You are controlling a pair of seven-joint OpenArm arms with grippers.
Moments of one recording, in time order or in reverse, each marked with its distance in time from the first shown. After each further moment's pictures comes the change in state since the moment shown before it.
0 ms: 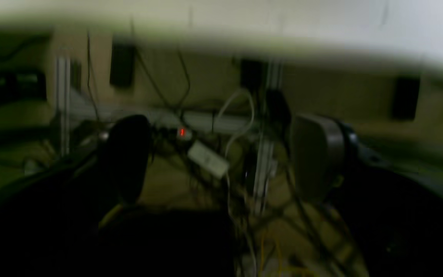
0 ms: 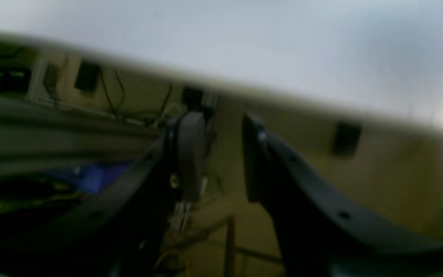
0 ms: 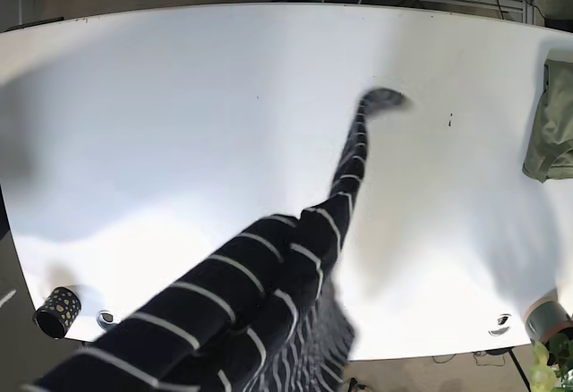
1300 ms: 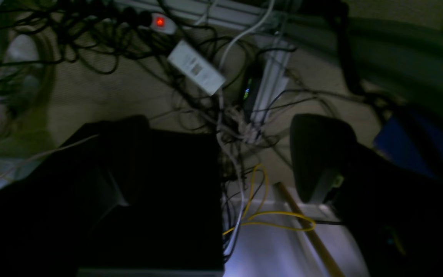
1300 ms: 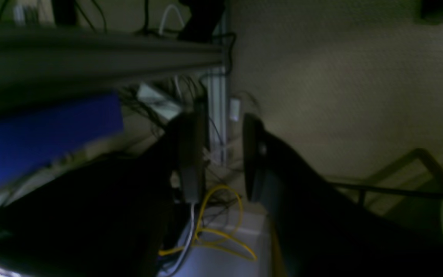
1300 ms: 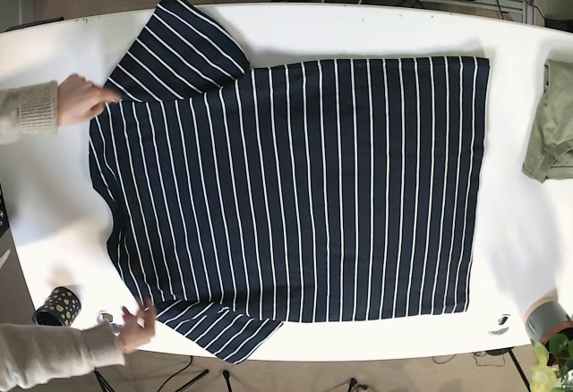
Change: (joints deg) left arm -32.4 -5.4 -0.5 -57.7 0.0 0.0 -0.9; right arm 26.9 -0.2 -7.3 -51.0 0.0 -0.4 0.6
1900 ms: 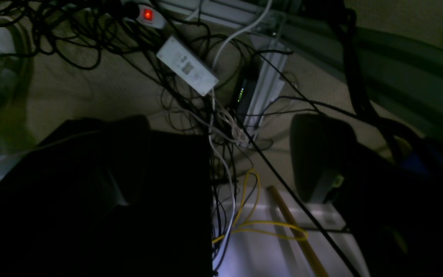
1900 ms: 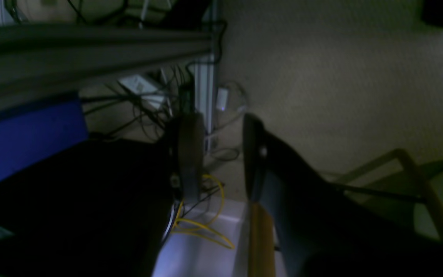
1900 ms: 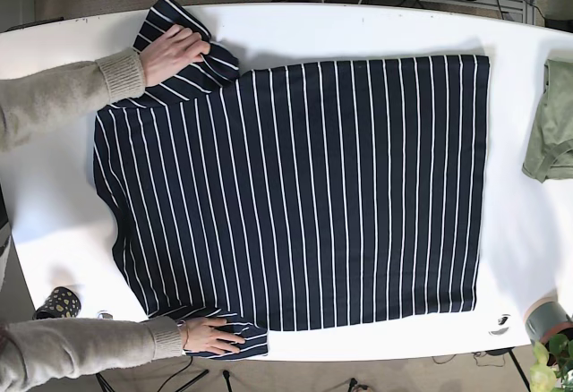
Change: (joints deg) left arm -9.6 -1.1 0.3 -21.7 0.0 0.3 -10.6; right arm 8.3 0.2 0.1 -11.8 -9.2 0.0 0.0
